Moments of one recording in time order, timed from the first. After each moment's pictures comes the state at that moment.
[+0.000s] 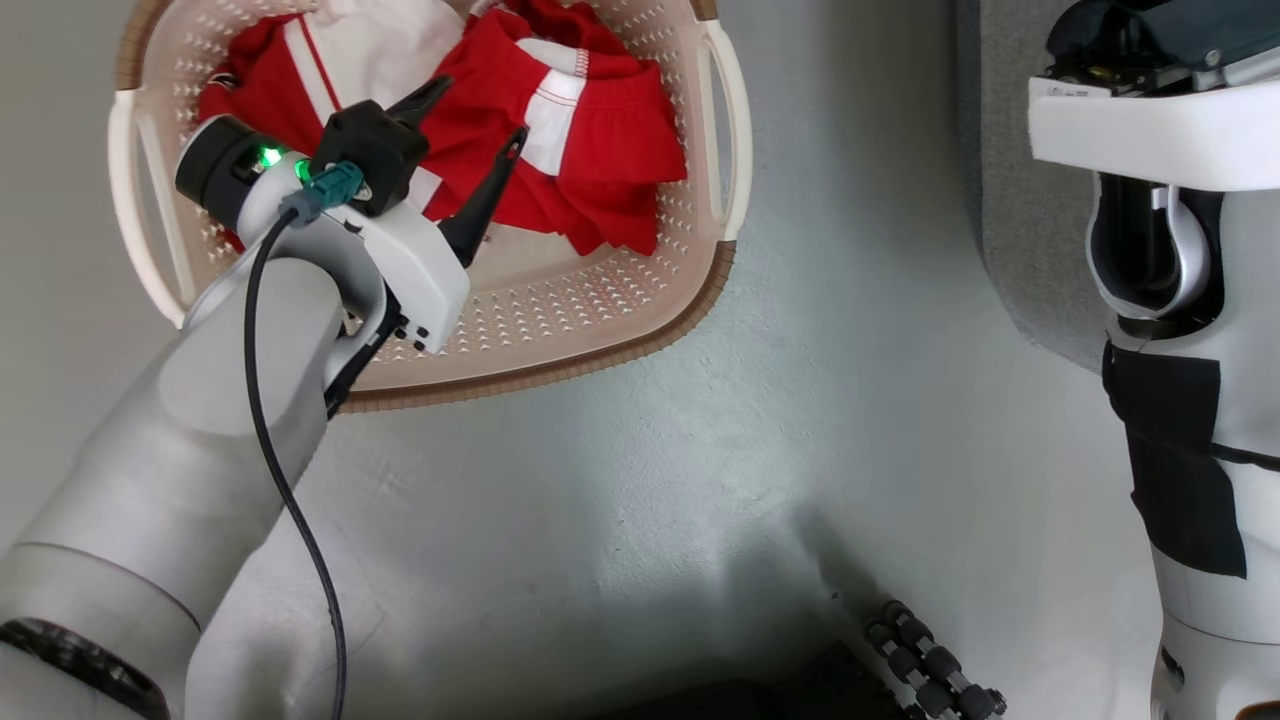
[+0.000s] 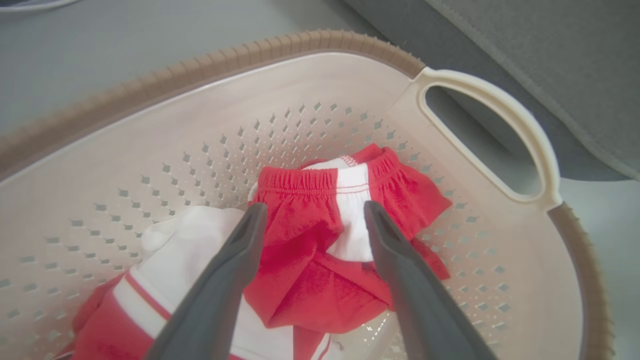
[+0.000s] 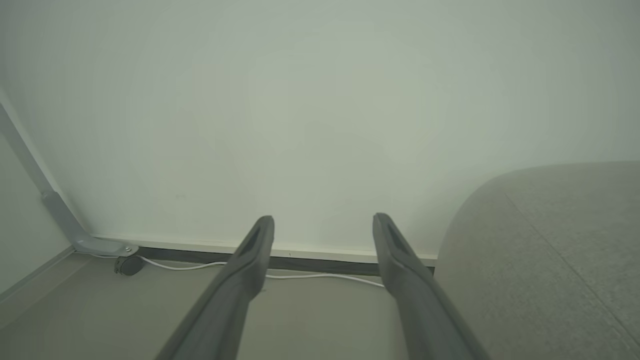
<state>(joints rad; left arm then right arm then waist) -1.04 0.25 -0.88 0.83 -0.52 -0.13 -0.26 -0.90 -0.06 0.16 0.09 0.30 0.13 -0.26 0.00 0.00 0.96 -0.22</state>
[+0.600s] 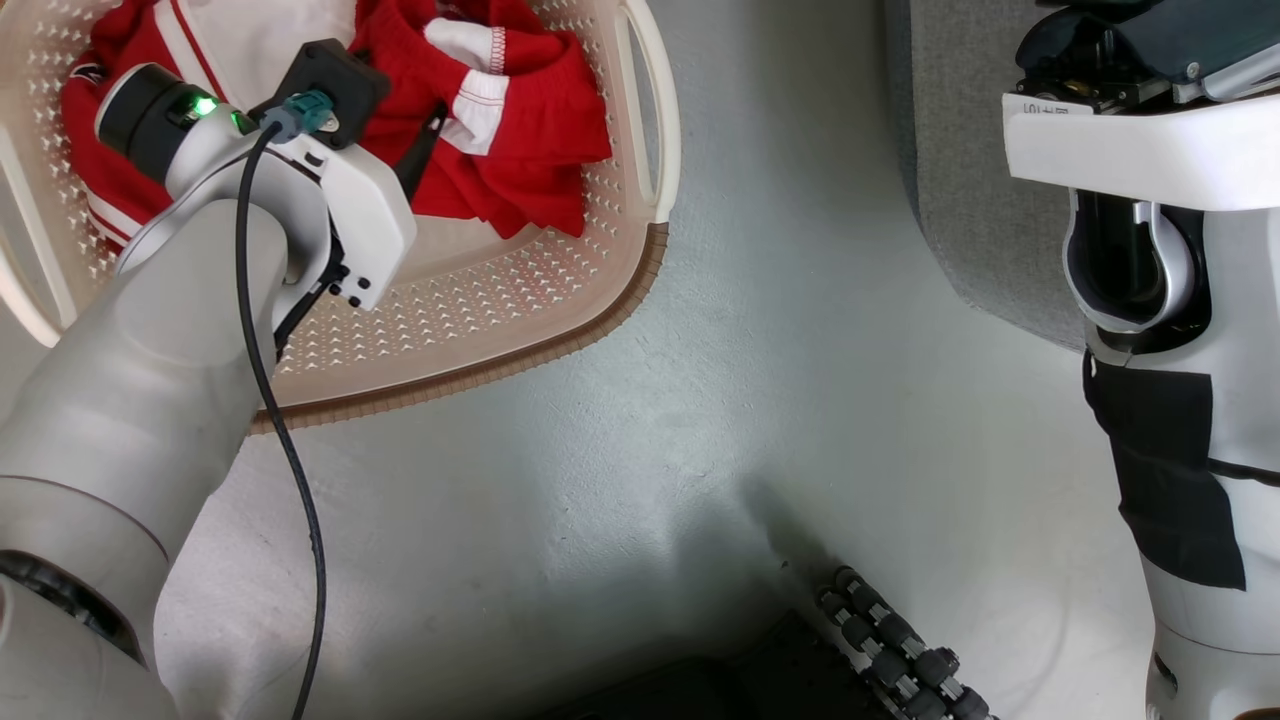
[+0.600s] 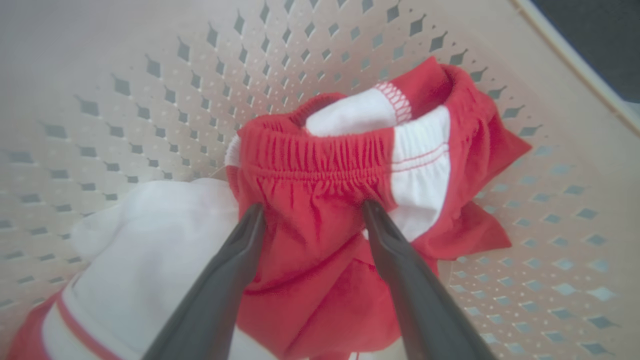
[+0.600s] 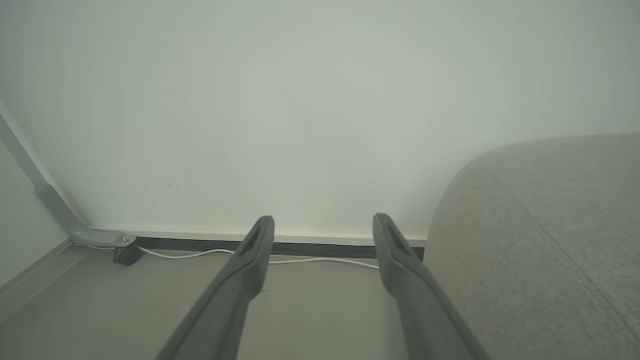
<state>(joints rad) -1.21 0.24 -1.11 1.09 -0.63 -0.13 -0.19 -0.90 -0.06 0.22 0.05 0.39 0.13 -0.26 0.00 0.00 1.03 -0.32</state>
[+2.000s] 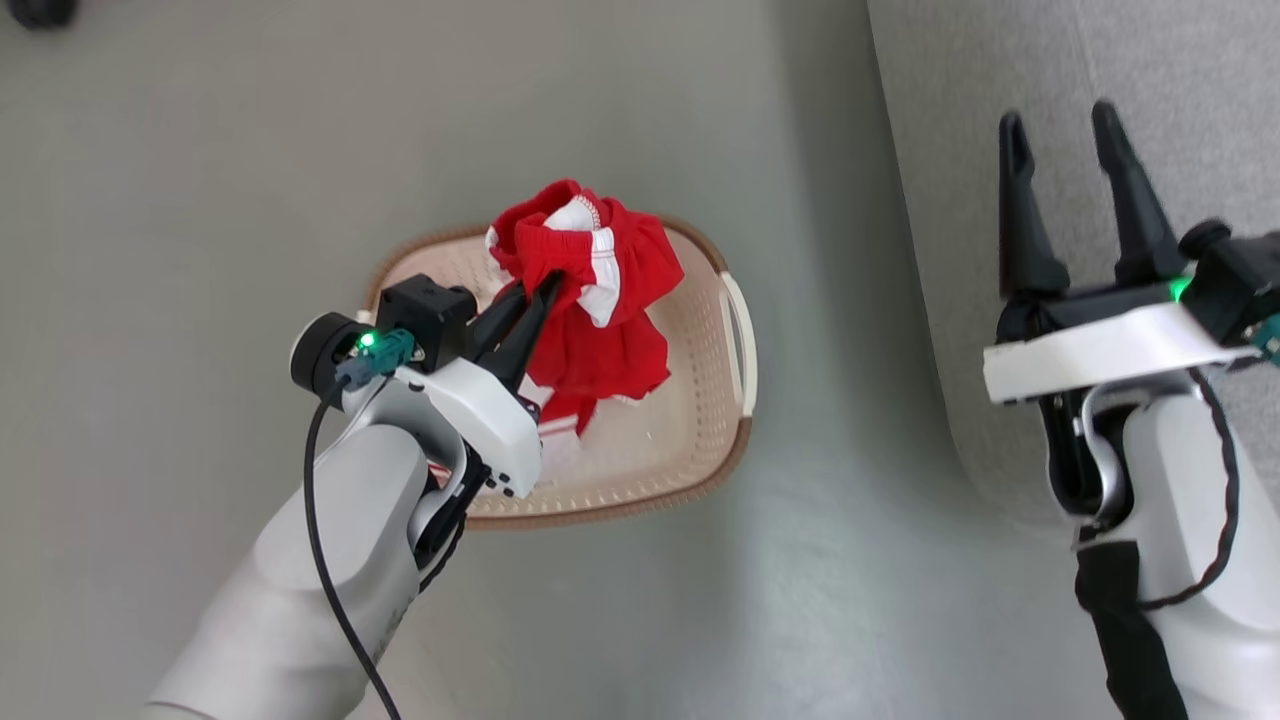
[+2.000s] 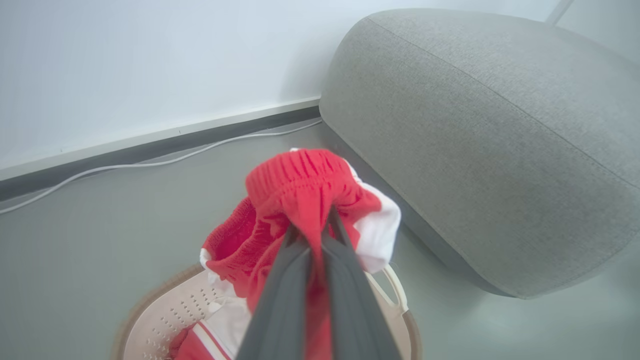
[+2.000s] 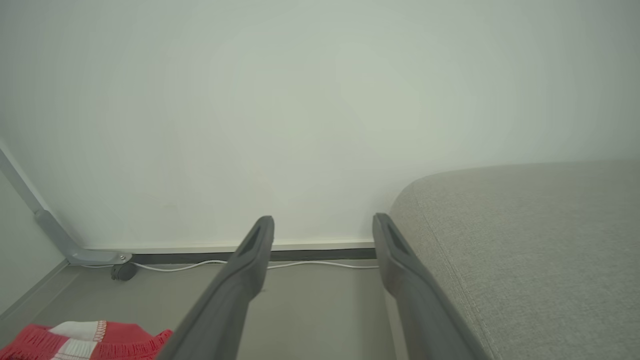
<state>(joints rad) -0.75 0.15 -0.70 0.74 -0.54 -0.13 -0.26 -0.58 -0.06 0.08 0.30 0.23 0.13 -0.26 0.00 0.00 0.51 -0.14</state>
